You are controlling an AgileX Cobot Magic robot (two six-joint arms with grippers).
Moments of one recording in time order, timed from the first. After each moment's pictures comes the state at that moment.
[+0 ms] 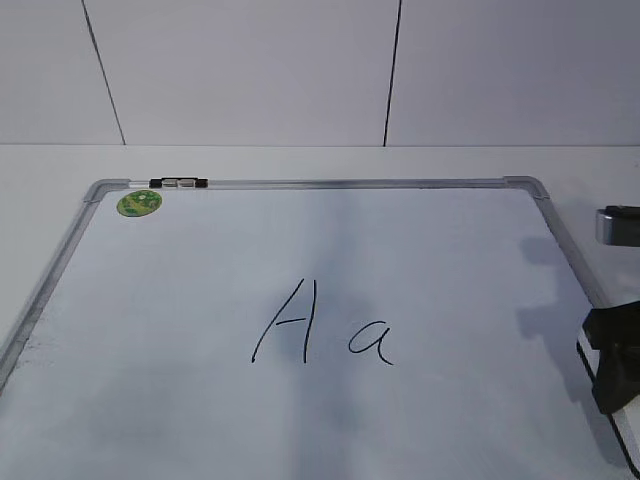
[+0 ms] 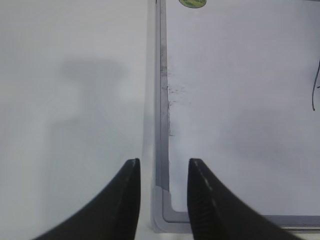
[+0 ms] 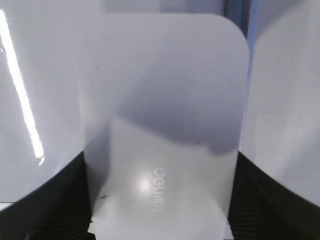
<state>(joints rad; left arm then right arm) 0.02 0.20 -0.51 -0.13 1.08 -0.05 0.16 1.46 -0.84 0.04 1.08 0.10</state>
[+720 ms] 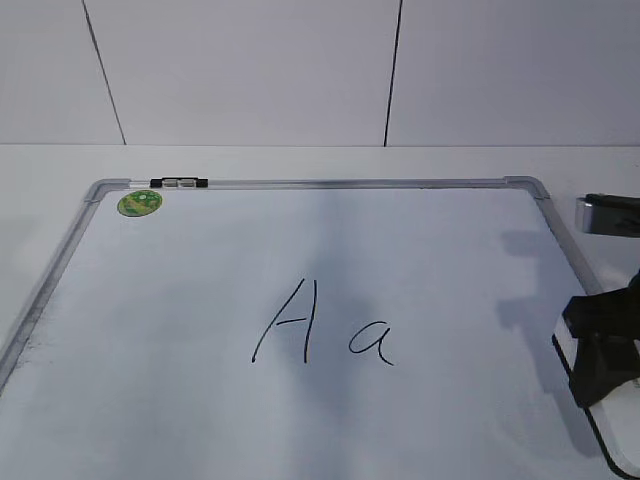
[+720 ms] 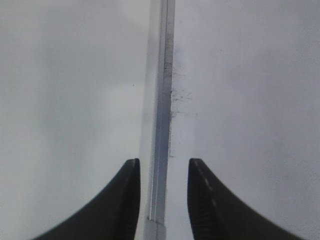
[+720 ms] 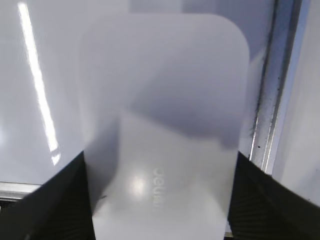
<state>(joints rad) 0.02 0.80 -0.66 -0.15 0.91 -0.05 0.20 1.46 -0.89 0.10 1.12 0.08</state>
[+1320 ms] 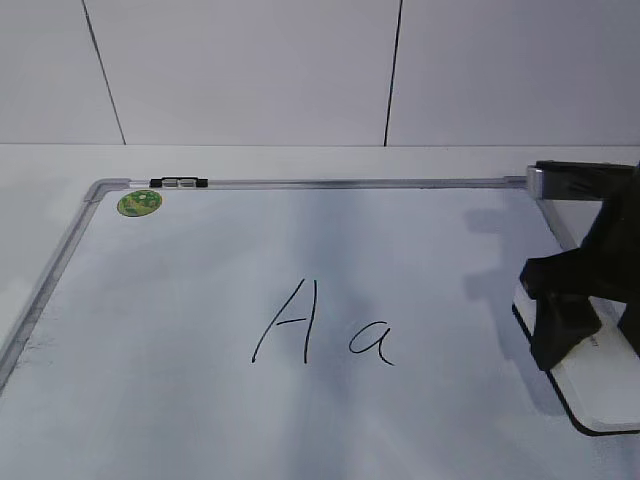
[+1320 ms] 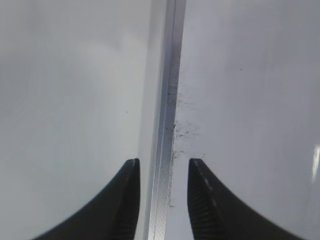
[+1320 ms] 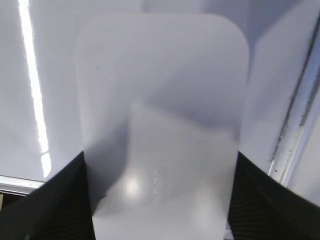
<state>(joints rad) 0.02 1.27 -0.86 -0.18 0.84 -0.05 0.27 1.56 -1.06 0.10 1.21 0.06</state>
